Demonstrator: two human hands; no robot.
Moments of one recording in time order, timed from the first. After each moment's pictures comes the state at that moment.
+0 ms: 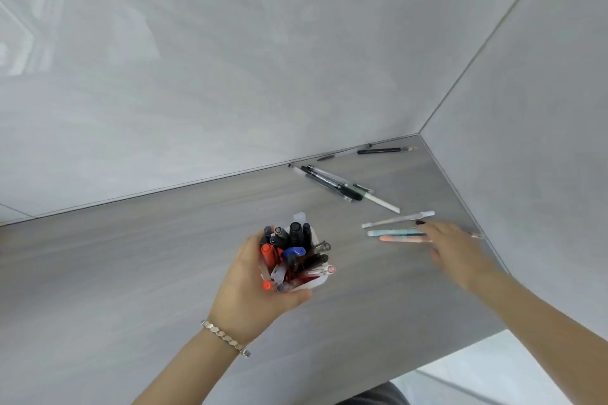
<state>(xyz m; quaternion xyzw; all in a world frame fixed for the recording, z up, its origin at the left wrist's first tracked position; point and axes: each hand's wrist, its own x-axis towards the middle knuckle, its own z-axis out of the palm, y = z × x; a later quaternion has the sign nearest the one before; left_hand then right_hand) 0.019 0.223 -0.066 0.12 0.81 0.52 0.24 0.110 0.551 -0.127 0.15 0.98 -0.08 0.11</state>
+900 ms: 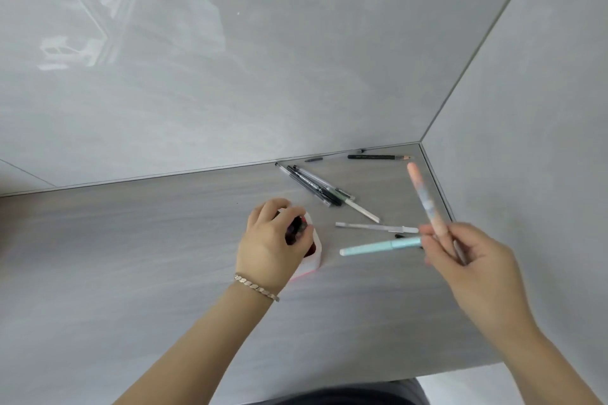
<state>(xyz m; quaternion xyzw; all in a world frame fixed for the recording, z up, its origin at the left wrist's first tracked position) 0.028 0.342 -0.061 0.15 0.93 0.32 -0.04 0.132 0.551 -0.010 0.21 0.83 -0.50 -0.12</state>
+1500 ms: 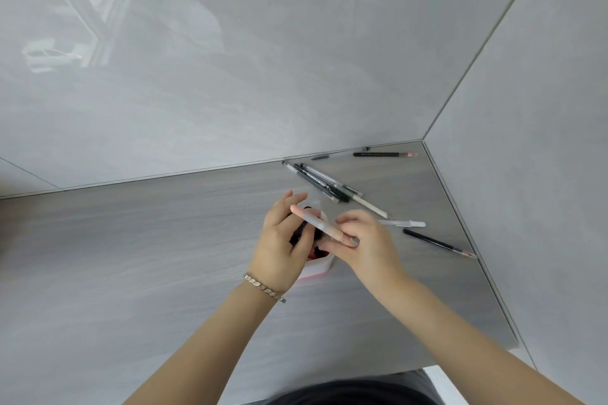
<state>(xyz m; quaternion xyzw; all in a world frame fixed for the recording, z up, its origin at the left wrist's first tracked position) 0.028 0.325 -0.076 0.20 0.85 0.49 0.02 0.075 0.462 -0.057 0.12 0.87 -0.47 0.01</state>
